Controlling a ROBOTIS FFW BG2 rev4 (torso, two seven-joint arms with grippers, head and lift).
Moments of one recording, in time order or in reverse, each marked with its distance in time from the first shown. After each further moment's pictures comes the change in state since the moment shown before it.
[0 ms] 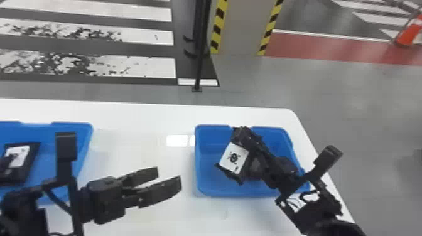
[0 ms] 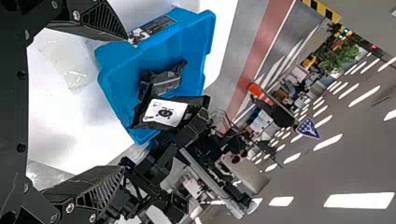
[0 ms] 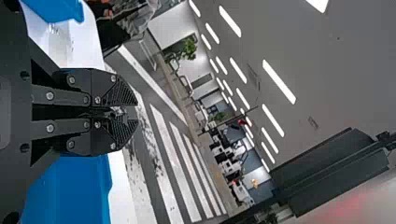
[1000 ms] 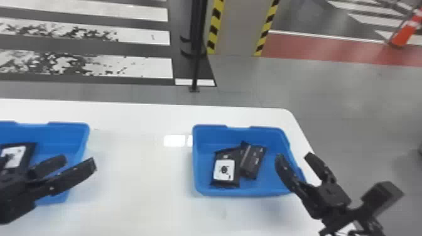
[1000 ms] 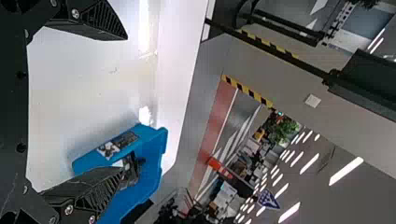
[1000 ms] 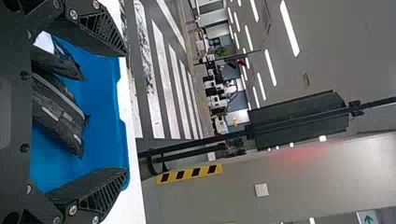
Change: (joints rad) left arm 0.092 -0.015 0.336 -0.081 -0.096 -0.082 0.007; right arm 0.260 0.100 -0.210 -0.191 0.227 -0.136 -0.076
